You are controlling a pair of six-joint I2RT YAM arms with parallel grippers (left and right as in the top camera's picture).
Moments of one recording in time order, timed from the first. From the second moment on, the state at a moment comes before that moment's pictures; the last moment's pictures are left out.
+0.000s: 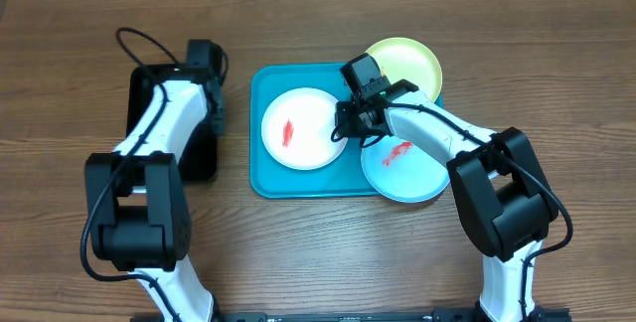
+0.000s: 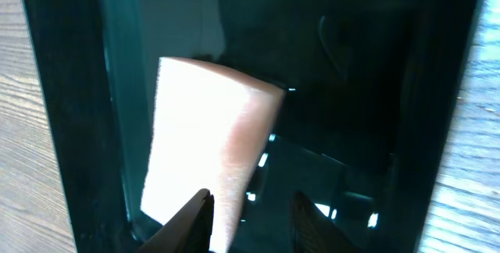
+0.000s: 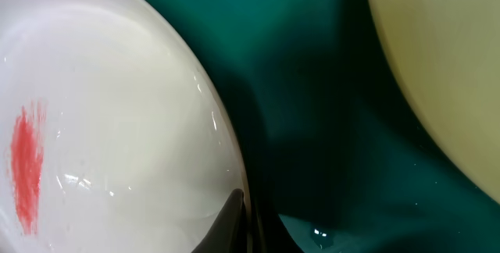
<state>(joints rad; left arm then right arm) -0.04 1.95 1.36 -0.83 -0.45 -0.07 0.51 2.09 1.42 -0.54 -0.12 0.48</state>
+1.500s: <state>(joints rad) -0.03 2.07 1.35 -0.84 -0.56 -0.13 0.51 2.09 1.42 -0.54 -0.12 0.48</state>
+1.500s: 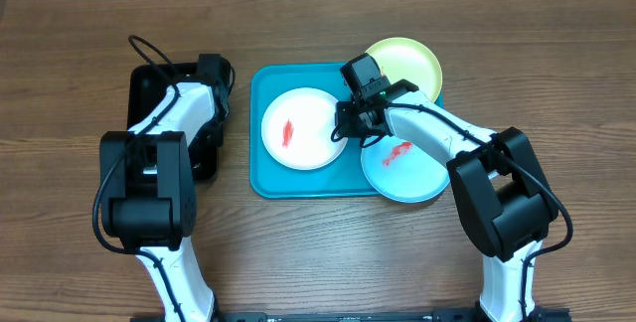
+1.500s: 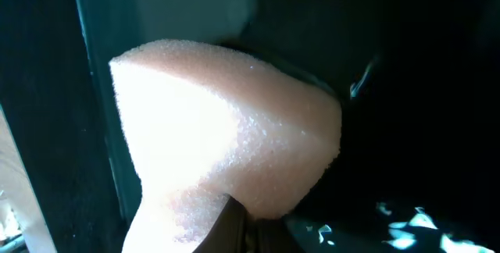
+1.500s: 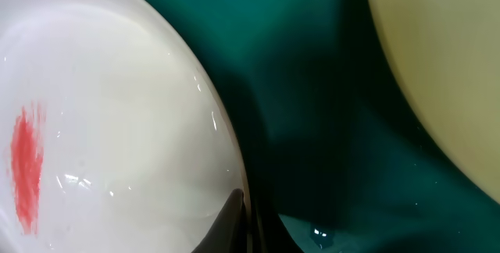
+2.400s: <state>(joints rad) 0.29 2.08 1.67 -1.18 0.55 0.21 0.51 2.09 1.42 -0.55 -0.12 0.48</state>
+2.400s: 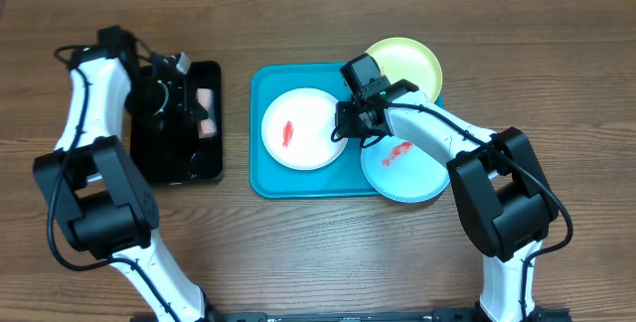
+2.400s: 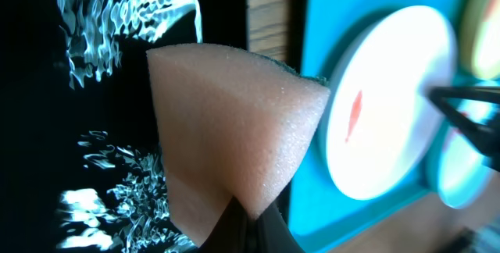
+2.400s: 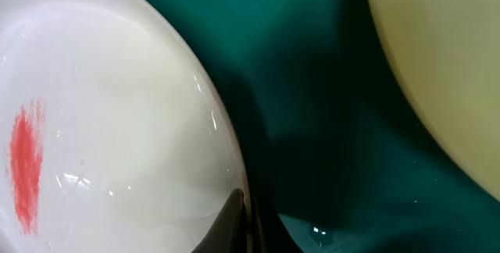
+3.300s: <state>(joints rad) 0.40 2.10 1.47 -1.02 0.56 0.20 0.51 2.09 1.42 -0.55 -0.12 0.48</state>
